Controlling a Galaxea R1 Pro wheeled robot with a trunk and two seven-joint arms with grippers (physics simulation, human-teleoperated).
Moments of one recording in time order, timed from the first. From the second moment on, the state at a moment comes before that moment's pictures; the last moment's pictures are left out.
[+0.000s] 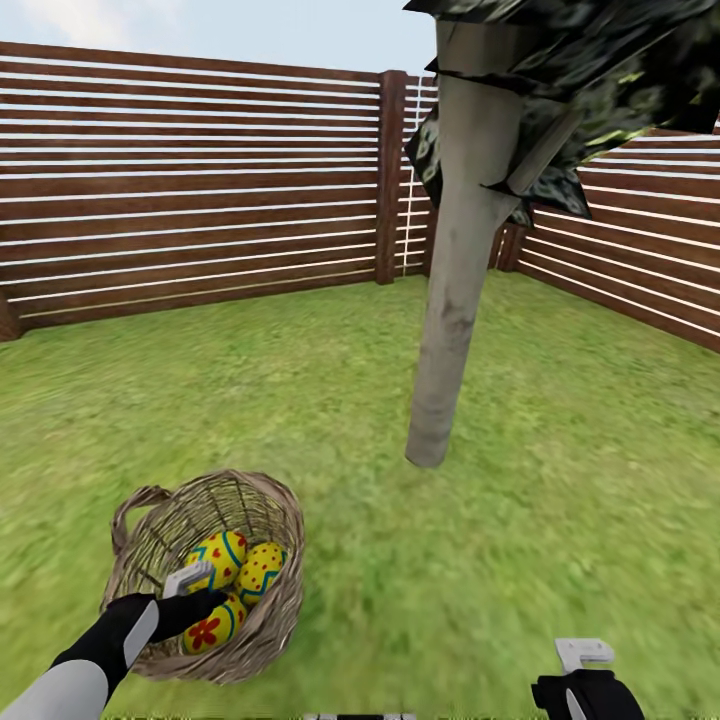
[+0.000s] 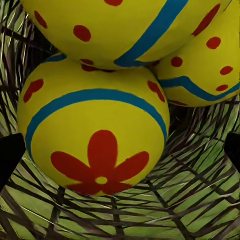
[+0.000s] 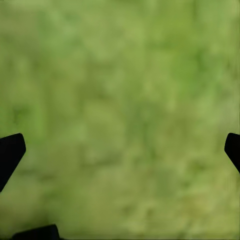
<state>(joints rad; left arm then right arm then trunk) -0.61 0.16 0.31 -0.38 0.08 0.45 -0.22 -0.15 -0.13 -0.04 -1.07 -0.02 0.76 -0.13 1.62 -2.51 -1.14</state>
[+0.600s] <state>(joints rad) -0.61 0.16 0.32 -0.37 0.08 0.45 -0.22 -0.15 -0.13 -0.04 -1.06 -0.02 0.75 -0.13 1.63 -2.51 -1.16</state>
